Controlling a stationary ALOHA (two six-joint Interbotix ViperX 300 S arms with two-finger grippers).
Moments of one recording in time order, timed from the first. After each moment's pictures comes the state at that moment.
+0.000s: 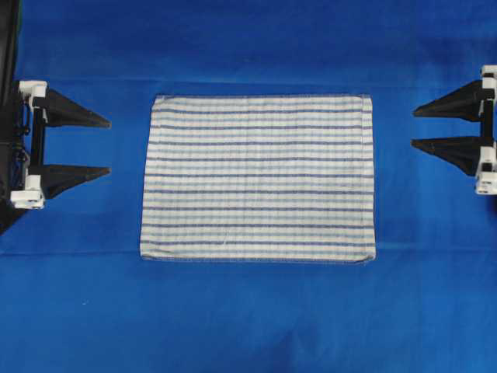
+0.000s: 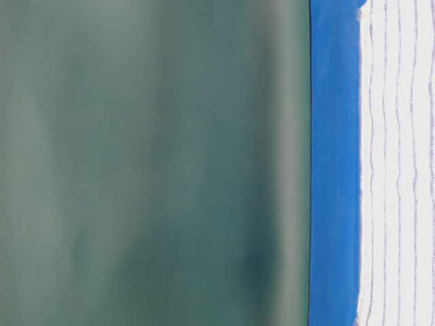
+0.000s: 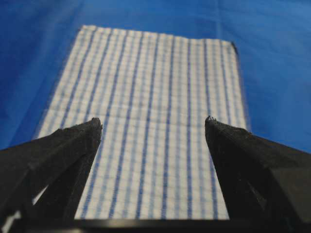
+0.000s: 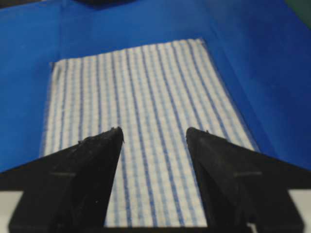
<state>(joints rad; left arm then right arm) 0.07 -0.98 1.34 -0.03 -0.17 -0.04 -0.20 -0.94 1.29 -0.43 -0.13 0.58</state>
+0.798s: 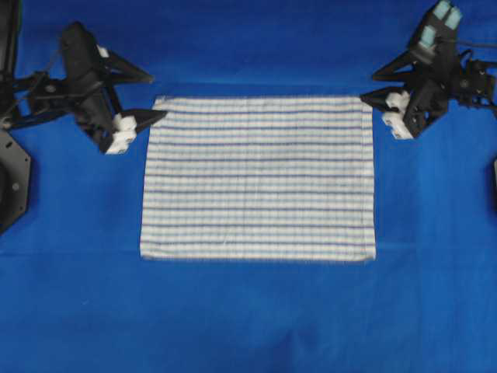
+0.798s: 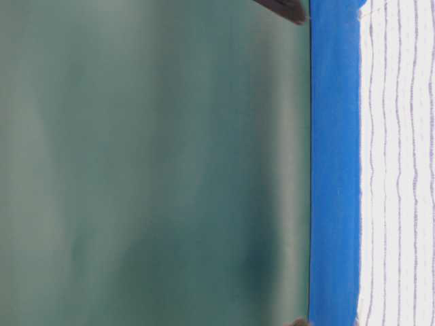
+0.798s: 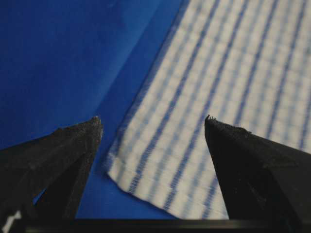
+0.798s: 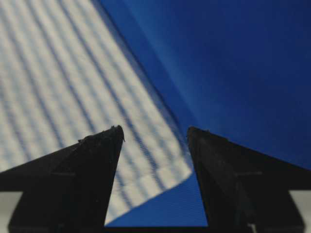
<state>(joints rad) 0.39 -0.26 1.15 -0.03 -0.33 0.00 -0.49 -0.26 1.06 -0.43 -0.10 0.56</state>
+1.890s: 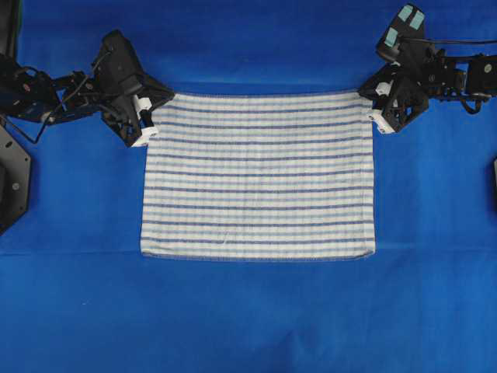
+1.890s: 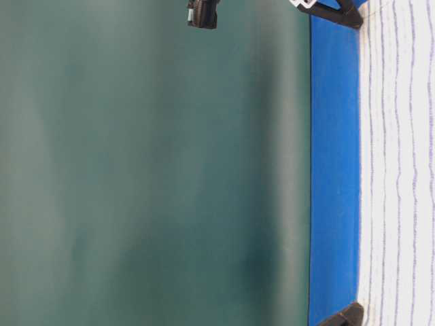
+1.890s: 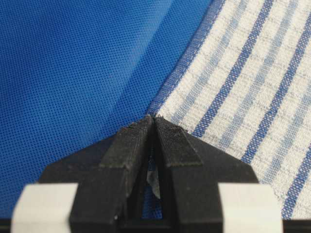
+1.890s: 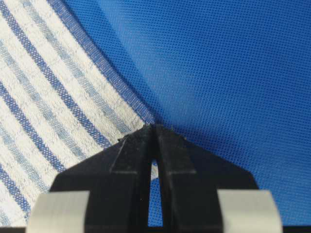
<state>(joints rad) 0.47 0.09 1.10 -0.02 -0.48 0.08 -0.56 -0.01 1.00 -0.47 -0.12 0.56</state>
